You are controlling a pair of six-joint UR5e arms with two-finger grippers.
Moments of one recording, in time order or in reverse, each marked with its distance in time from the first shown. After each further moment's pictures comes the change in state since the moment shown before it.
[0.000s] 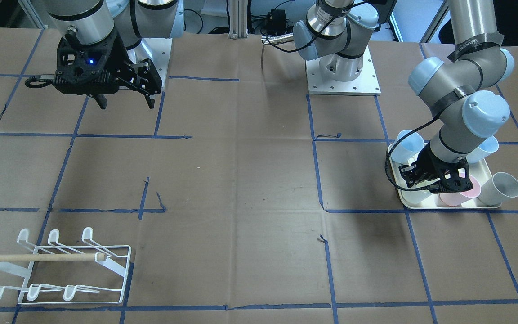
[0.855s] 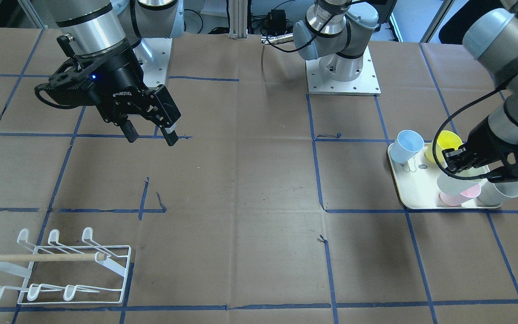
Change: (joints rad) left arm -0.002 0.043 0.388 -0.468 -0.002 -0.012; right arm 0.007 0.027 0.117 -0.585 0.240 0.509
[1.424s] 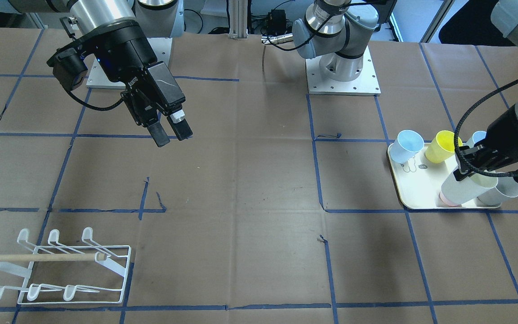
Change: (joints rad) left arm -0.078 -0.037 0.169 -0.072 -0.121 -0.049; right arm 0.008 -0.002 0.134 -0.562 0.162 0.502
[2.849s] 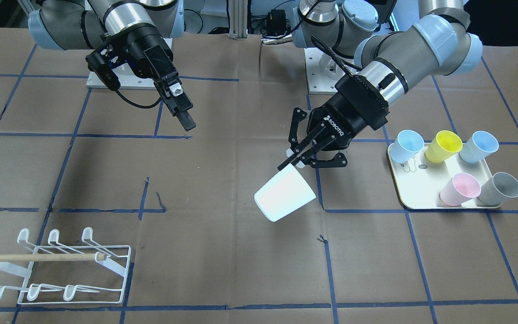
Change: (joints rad) left arm -0.260 0.085 -0.528 1.198 -0.856 0.044; right arm -0.010 0.007 0.336 -0.709 0.077 0.451
